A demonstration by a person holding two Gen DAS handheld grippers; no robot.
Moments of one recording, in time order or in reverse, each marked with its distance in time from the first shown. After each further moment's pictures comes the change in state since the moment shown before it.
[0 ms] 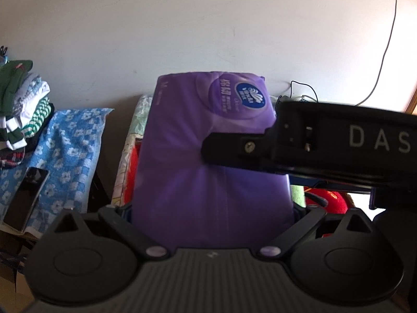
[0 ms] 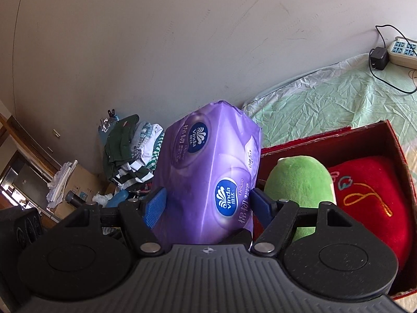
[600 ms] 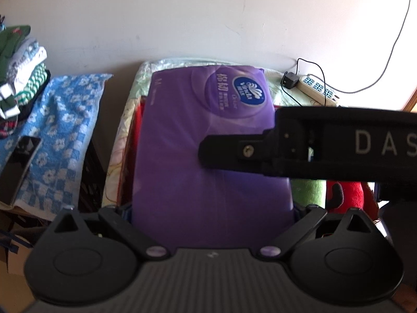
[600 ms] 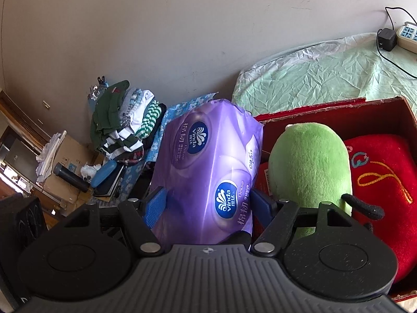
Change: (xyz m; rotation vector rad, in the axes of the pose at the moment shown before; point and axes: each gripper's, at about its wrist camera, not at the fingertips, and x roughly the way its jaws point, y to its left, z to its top) left arm 0.024 0.017 -0.018 -0.063 0.122 -0.046; right arm 0.029 0.006 -0.009 -0.036 0.149 -0.059
